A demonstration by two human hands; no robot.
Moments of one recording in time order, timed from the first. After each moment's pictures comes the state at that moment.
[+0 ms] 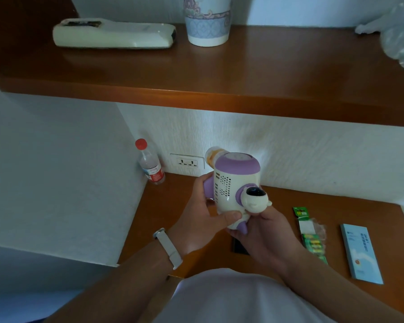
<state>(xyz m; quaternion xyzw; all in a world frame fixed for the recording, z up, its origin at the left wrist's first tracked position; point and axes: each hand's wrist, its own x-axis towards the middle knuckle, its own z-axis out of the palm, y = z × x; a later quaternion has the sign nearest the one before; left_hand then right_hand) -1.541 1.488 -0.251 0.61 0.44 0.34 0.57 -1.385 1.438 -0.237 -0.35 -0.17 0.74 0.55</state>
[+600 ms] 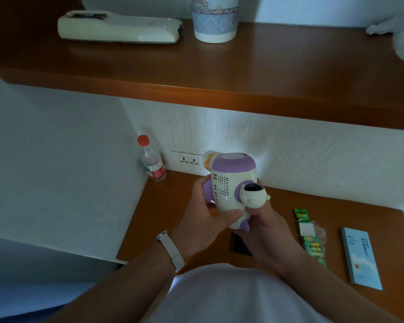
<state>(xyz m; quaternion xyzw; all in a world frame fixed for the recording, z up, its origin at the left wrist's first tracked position) -1.534 1.482 -0.257 0.58 0.45 0.38 0.56 -1.384 1.440 -0.236 -0.36 -0.24 0.71 0.55</state>
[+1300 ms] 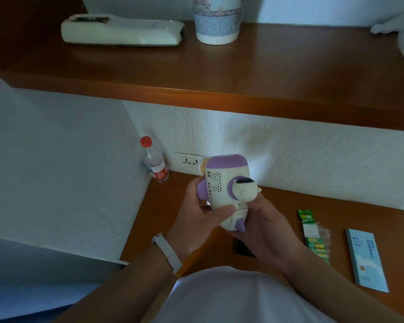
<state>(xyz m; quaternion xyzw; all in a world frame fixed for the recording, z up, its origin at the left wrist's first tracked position) -1.546 1.485 -0.252 0.50 0.46 0.40 0.61 -1.383 1.447 -0.240 -0.36 -0.25 0.75 0.50</state>
